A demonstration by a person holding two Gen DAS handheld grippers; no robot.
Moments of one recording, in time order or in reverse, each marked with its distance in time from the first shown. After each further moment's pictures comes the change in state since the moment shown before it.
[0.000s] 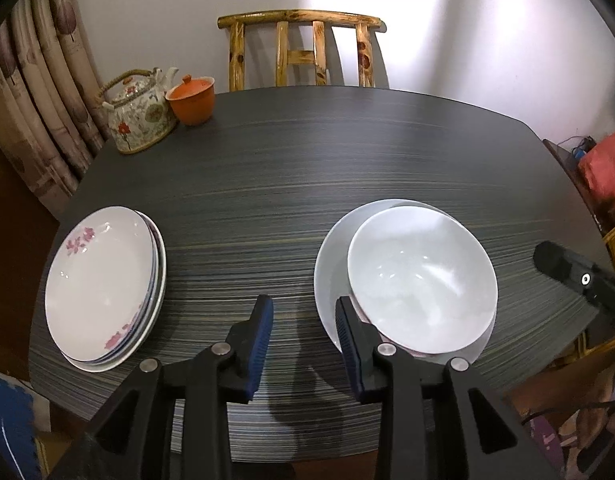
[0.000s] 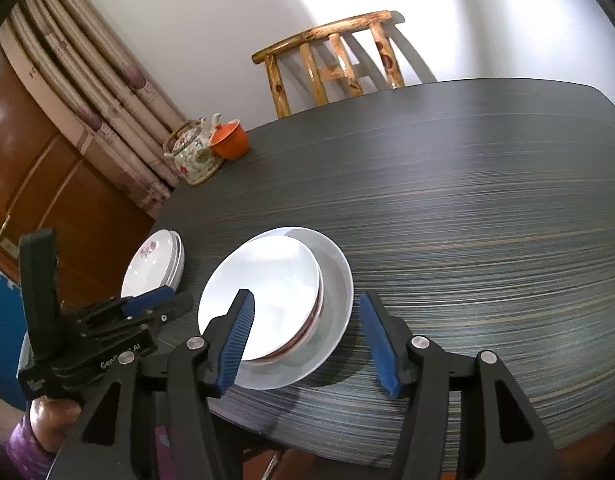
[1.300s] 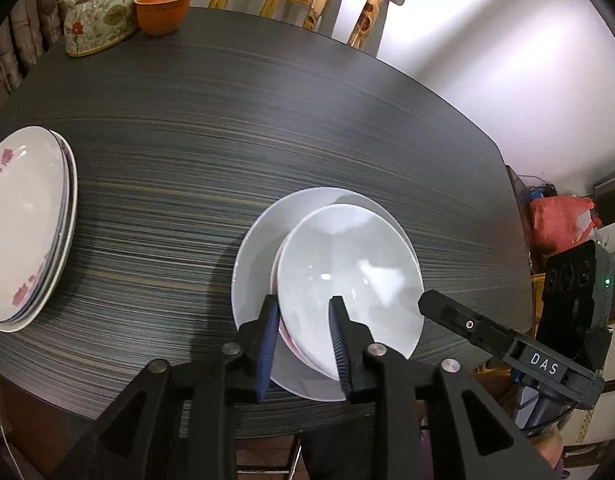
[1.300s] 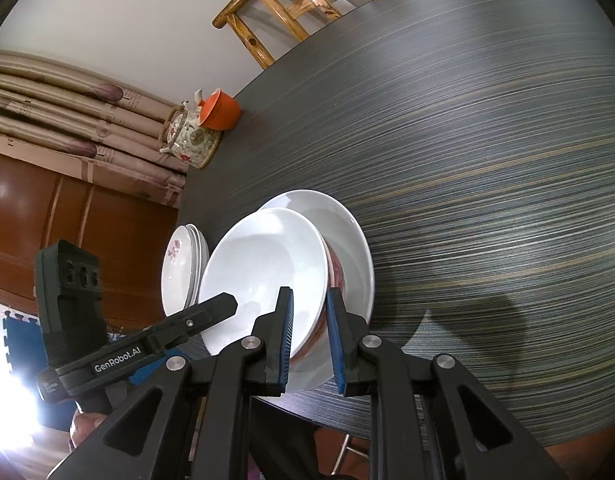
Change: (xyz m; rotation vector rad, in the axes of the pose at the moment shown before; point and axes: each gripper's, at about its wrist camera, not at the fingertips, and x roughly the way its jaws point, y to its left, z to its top) left arm 0.036 0.002 0.037 -0.257 0.259 -0.321; right arm 0.059 -0.027 0.009 0.269 0.249 0.184
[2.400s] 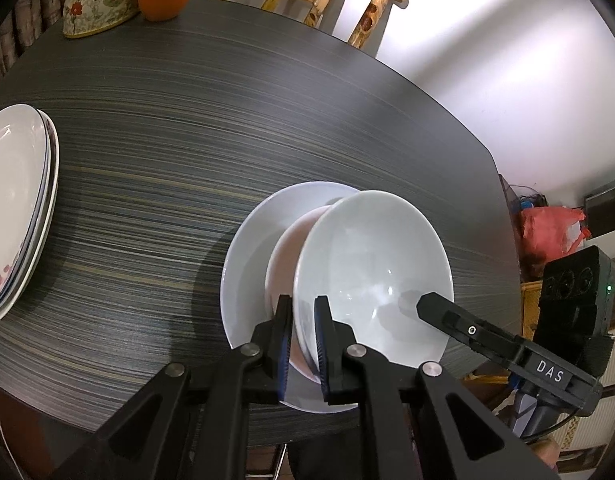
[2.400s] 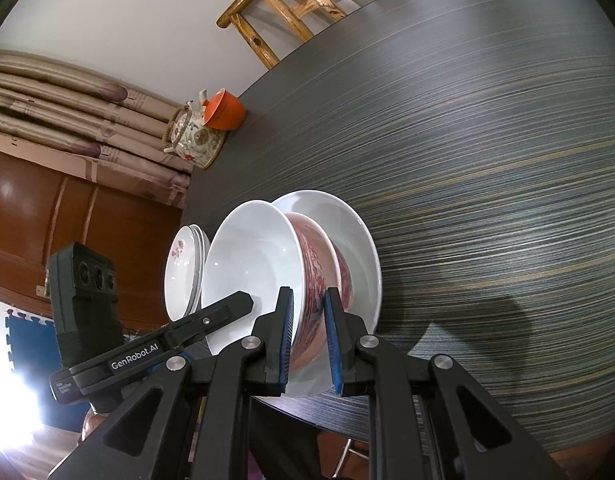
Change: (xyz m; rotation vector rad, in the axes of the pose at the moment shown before) left arm 0.018 0.010 0.000 -0.036 0.002 -0.052; right arm -0.004 -0.002 0.001 -0.005 0.000 0.019
